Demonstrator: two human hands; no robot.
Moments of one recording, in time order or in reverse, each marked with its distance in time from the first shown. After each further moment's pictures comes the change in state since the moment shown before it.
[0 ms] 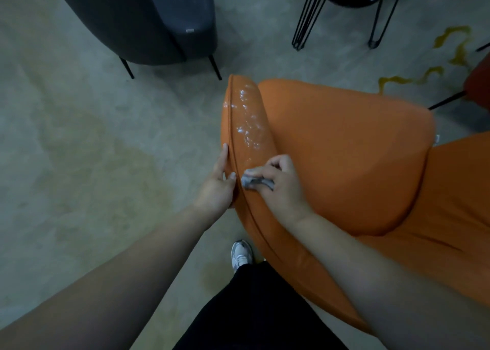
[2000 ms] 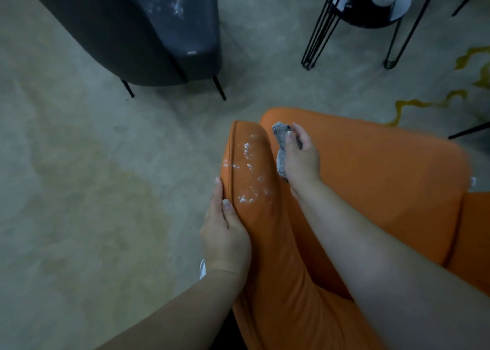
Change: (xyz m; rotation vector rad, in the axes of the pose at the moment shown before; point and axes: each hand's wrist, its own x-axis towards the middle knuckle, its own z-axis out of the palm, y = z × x) left_hand 0.080 0.022 0.035 -0.004 0.631 0.075; right_hand 0.202 0.059 0.013 0.432 0.237 0.498
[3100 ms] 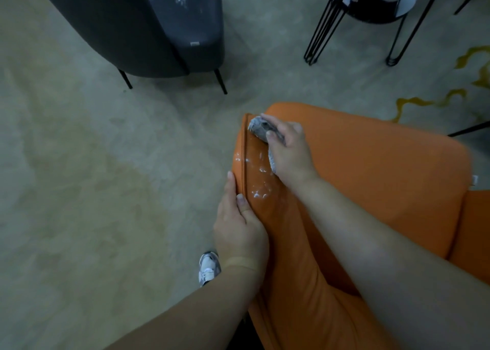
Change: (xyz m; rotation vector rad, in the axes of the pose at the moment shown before) left_hand 0.003 -0.003 0.003 0.013 -0.010 0.048; right_hand -0.037 -0.037 0.024 -0.253 -0.246 -0.272
